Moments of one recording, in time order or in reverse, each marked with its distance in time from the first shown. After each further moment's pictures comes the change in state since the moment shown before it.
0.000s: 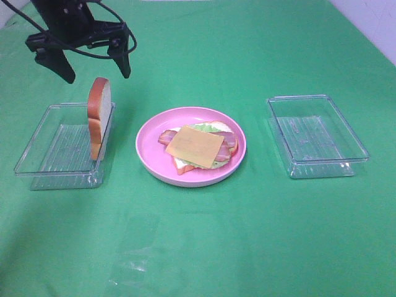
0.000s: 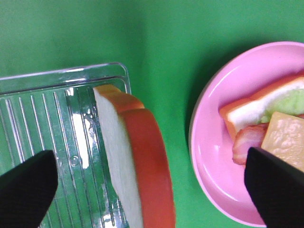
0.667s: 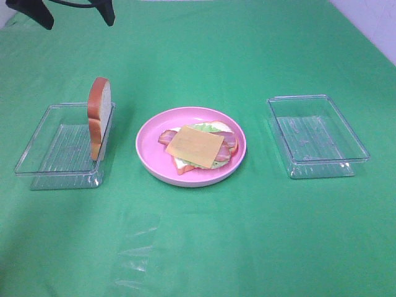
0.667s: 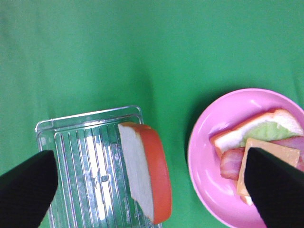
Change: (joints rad) left arm -0.006 -0.152 -0.056 0.087 -0.002 -0.002; right arm 0.000 0.000 0.000 0.000 0.000 0.000
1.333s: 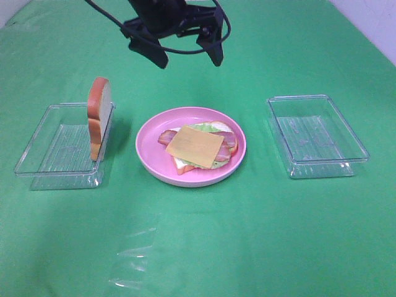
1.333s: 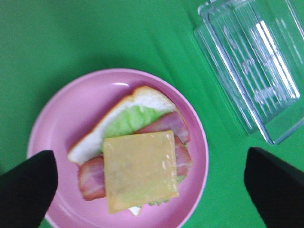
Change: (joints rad) left arm -0.240 0.205 -0.208 -0.154 -0.008 0.054; right arm 0.000 0.000 0.000 0.000 0.000 0.000
